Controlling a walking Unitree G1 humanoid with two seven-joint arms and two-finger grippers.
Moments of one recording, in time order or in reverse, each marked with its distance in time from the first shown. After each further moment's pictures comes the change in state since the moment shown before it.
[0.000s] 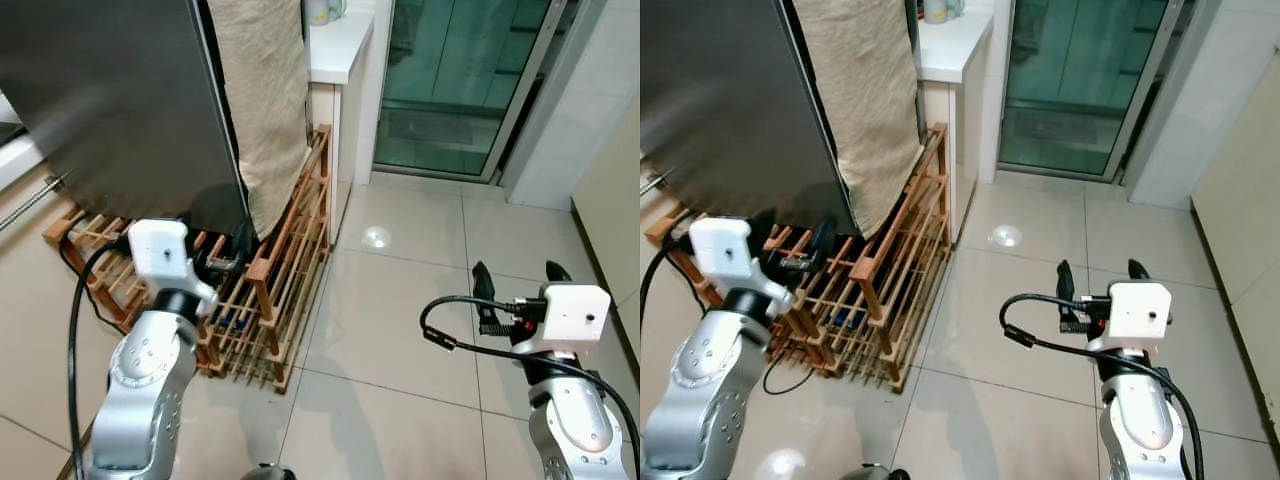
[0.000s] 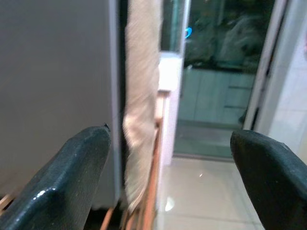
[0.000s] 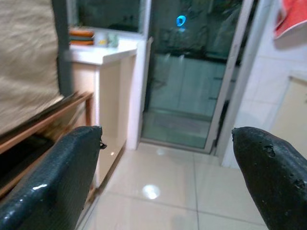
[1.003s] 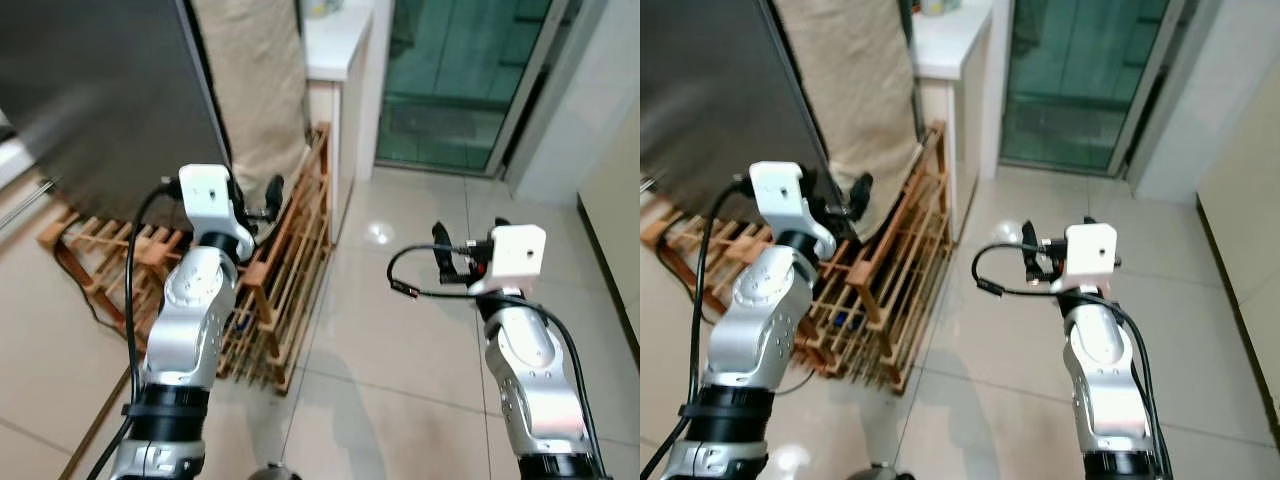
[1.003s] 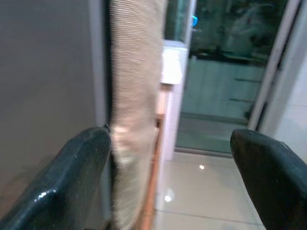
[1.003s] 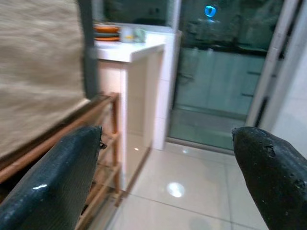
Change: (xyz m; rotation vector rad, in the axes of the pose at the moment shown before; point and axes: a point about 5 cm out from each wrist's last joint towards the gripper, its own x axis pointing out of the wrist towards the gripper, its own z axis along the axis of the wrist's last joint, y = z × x) left arm 0.060 -0.009 -0.008 -0.026 0.050 -0.004; right arm 0.059 0.029 -0.003 0.050 0.019 0.084
